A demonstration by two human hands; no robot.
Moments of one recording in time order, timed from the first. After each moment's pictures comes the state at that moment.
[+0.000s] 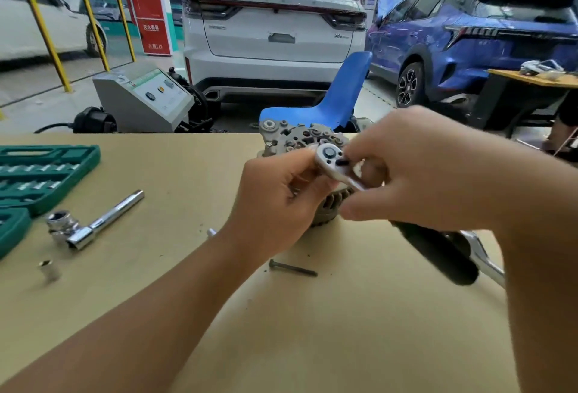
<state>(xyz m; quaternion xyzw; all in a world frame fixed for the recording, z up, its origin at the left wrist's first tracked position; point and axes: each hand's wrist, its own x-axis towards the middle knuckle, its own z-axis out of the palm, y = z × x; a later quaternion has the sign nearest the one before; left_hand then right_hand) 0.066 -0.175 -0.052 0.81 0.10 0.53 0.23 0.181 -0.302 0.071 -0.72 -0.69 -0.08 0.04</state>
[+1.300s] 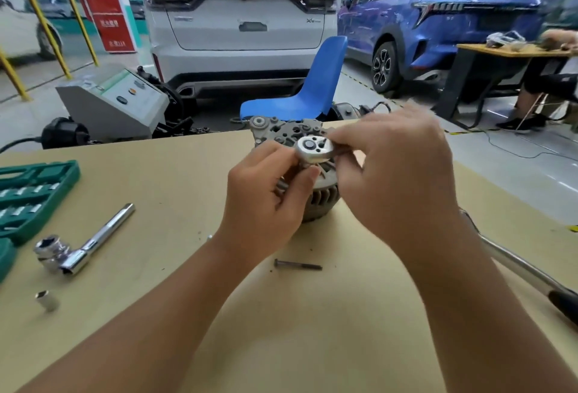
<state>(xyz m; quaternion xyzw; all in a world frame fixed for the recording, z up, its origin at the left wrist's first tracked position) 0.060 -0.156 -0.058 0.81 0.10 0.56 0.16 0.163 -0.284 0.013 -0.77 -0.51 -0.25 0.29</state>
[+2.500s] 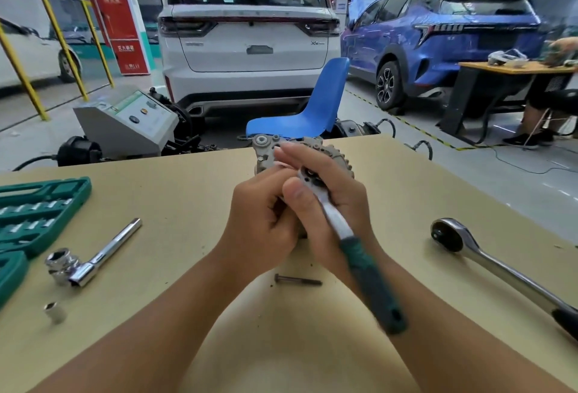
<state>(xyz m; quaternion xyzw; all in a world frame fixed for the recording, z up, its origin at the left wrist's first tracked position) 0.057 -0.161 -0.052 0.82 0.02 0.53 0.23 0.158 -0.237 -0.055 -0.43 -0.58 0.05 0.68</state>
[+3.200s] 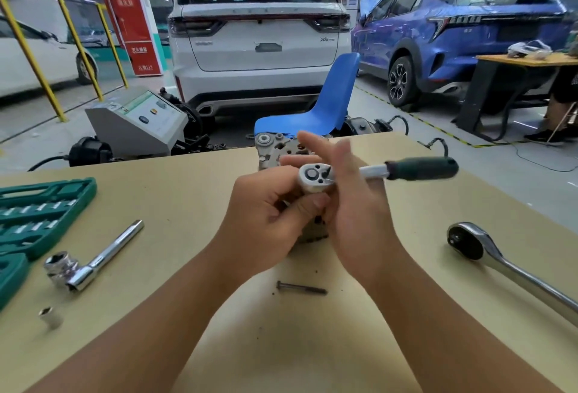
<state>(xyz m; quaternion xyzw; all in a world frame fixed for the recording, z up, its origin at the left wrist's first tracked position) 0.058 -0.152 -0.051 0.82 0.02 0.47 0.31 0.168 -0.236 -0.047 -0.39 -0.45 0.30 0.74</state>
